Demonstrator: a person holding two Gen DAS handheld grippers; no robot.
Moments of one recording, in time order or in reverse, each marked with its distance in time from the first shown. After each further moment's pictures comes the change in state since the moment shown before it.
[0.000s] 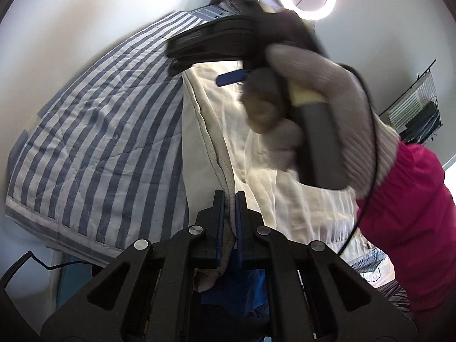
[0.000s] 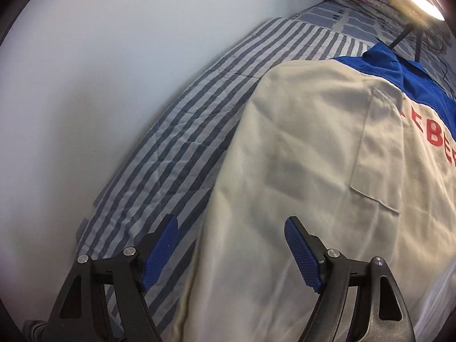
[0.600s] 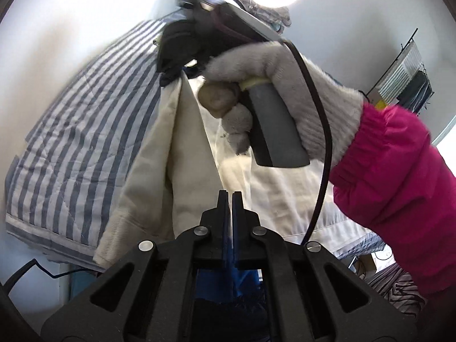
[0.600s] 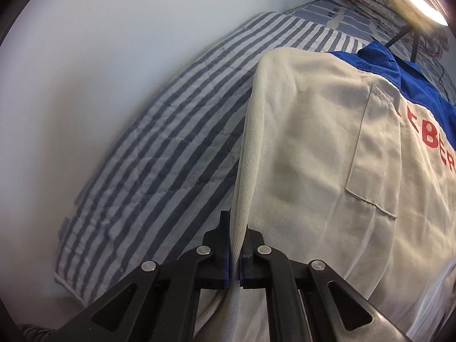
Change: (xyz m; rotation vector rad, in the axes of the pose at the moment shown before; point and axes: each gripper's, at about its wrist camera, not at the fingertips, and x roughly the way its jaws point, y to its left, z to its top) left arm -0.008 -0.051 -0.012 0.143 -0.009 -0.015; right arm -0.012 -0.021 -0.012 0.047 -0.041 0.024
